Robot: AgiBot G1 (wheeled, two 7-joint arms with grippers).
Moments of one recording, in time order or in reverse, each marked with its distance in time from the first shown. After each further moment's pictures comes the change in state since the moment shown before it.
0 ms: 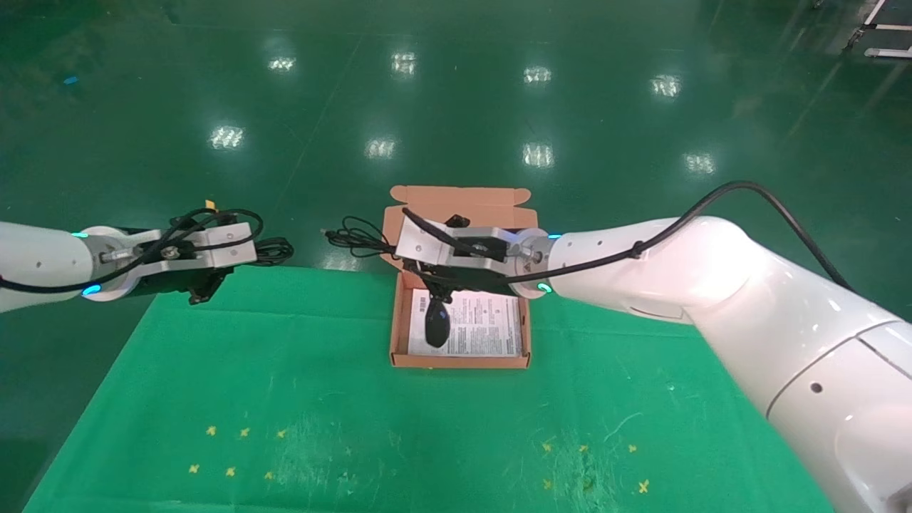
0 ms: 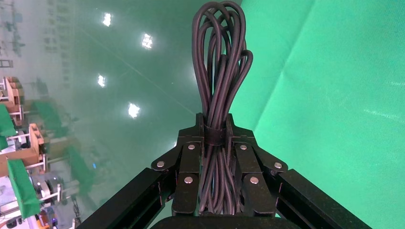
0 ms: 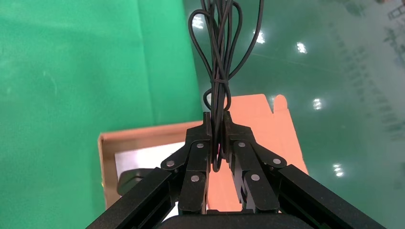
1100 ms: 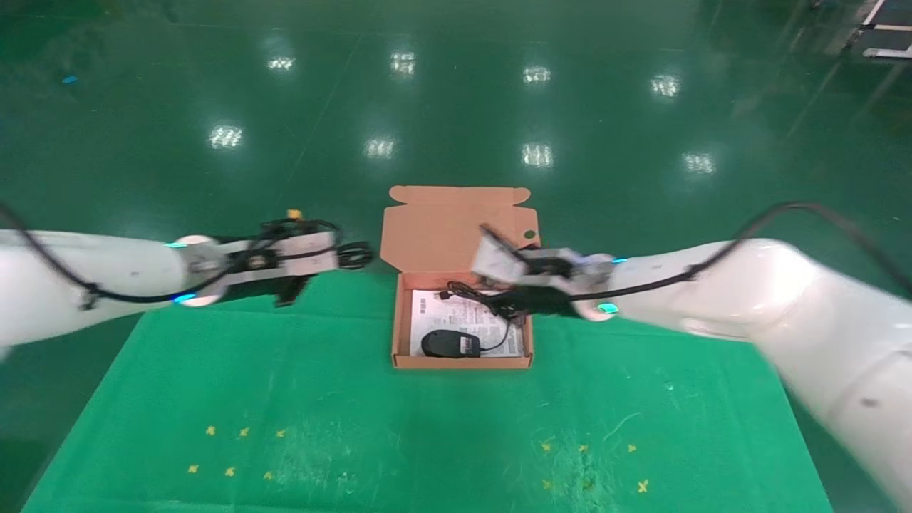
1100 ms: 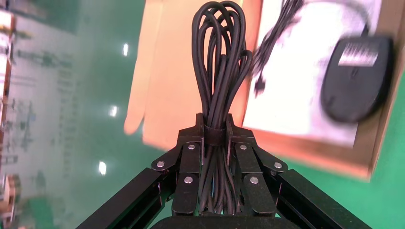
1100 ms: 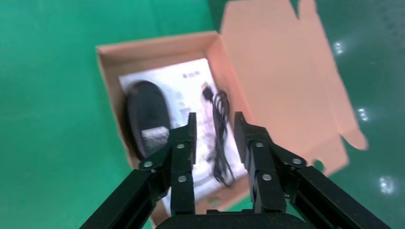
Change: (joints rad) left arm 0.034 0.221 0.009 0.158 -0.155 -0.182 0.188; right arm 0.032 0.229 -0.173 0.073 0.030 0.027 0.172
